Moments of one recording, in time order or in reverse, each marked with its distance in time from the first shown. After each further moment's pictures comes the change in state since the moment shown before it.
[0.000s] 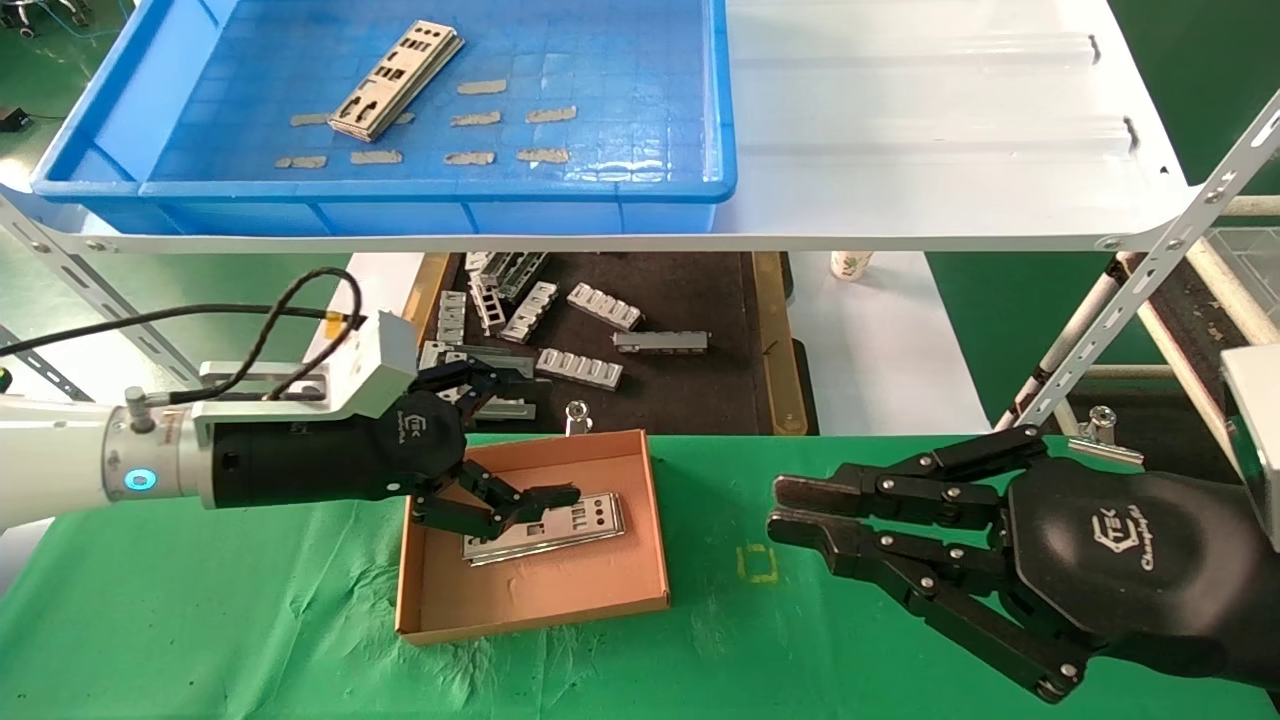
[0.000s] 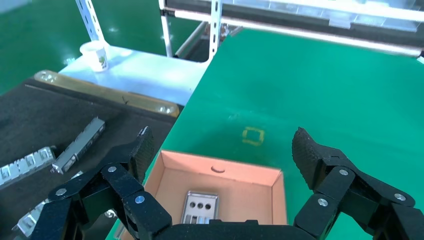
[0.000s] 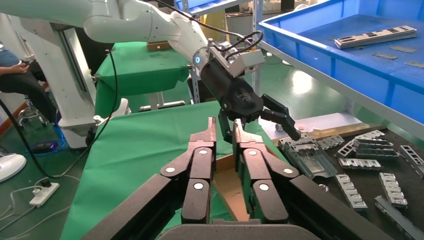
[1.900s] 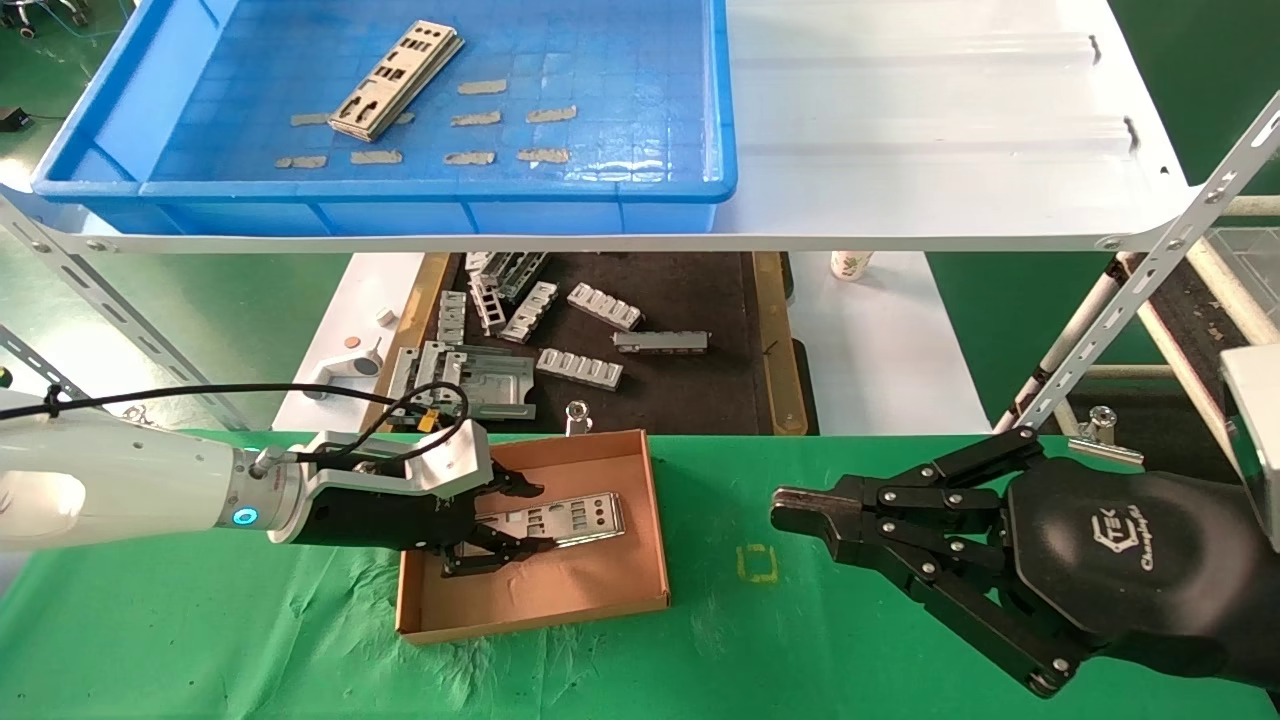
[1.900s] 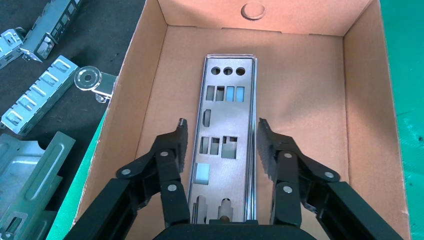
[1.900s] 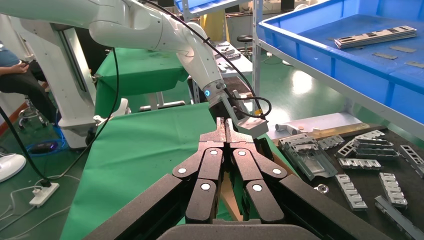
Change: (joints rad) left arm -0.064 0.150 0.197 0.196 0.223 -0.230 0.133; right arm 0.000 0.000 0.000 0.000 0.000 0.000 0.000
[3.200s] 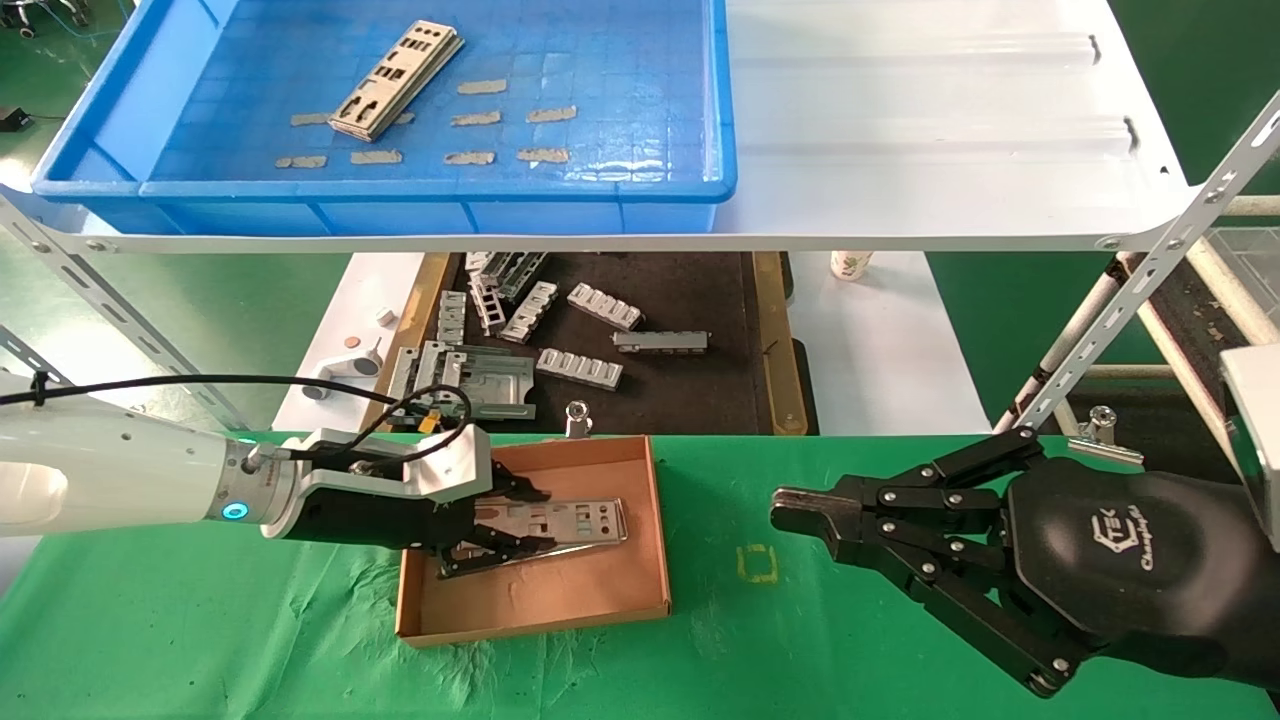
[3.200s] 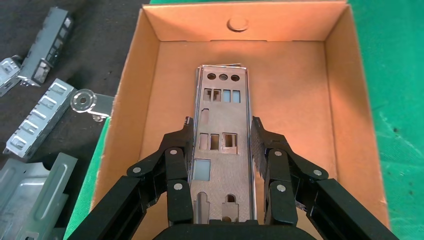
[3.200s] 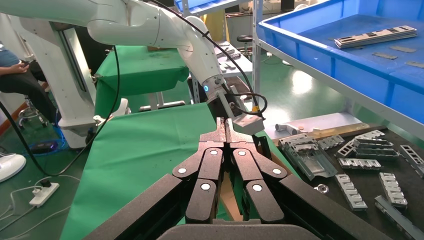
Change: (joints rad) left arm 0.004 -0.044 0.012 -0.133 0.018 0.019 -0.021; right arm 0.000 0.000 0.000 0.000 0.000 0.000 0.000
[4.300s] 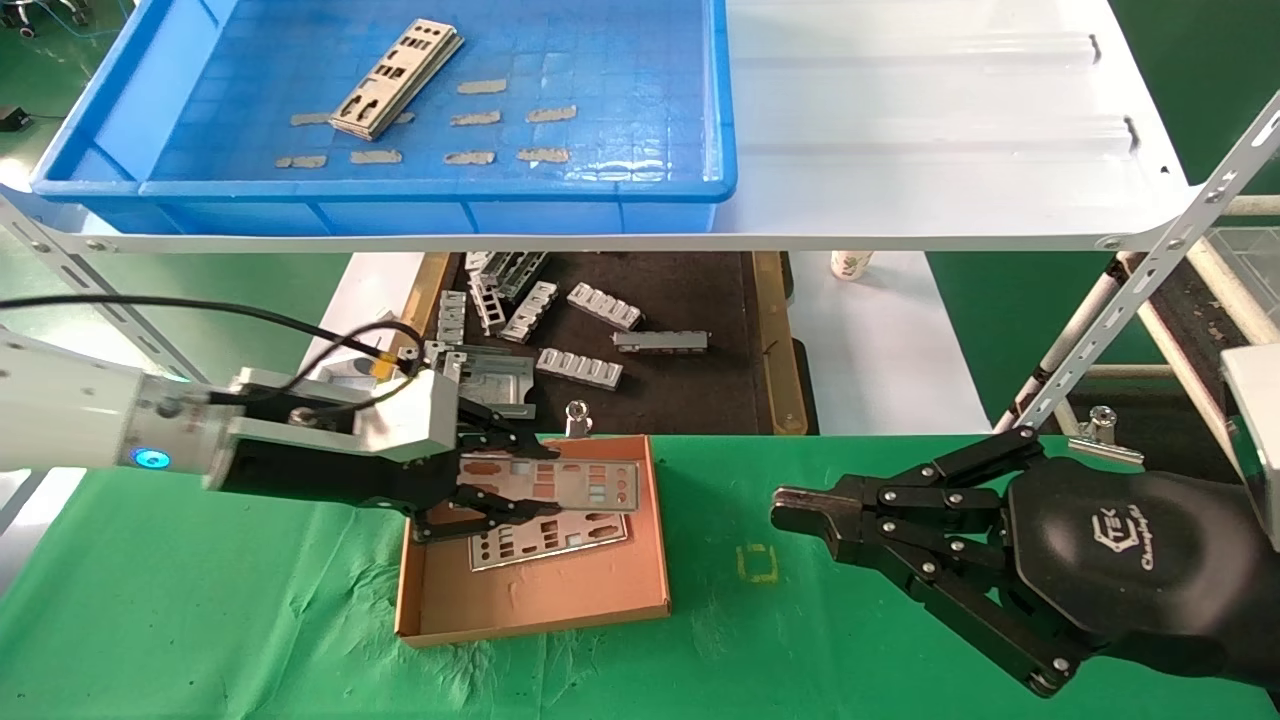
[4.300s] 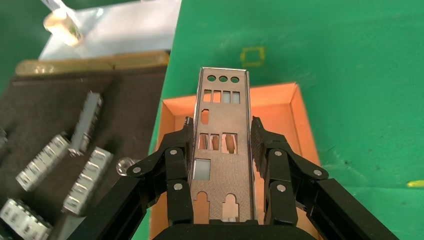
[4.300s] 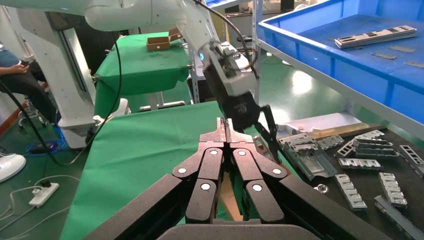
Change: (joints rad) left arm -0.068 -0.122 -0.034 -0.223 -0.061 0.147 -0.050; right arm 0.000 0.000 0.000 0.000 0.000 0.000 0.000
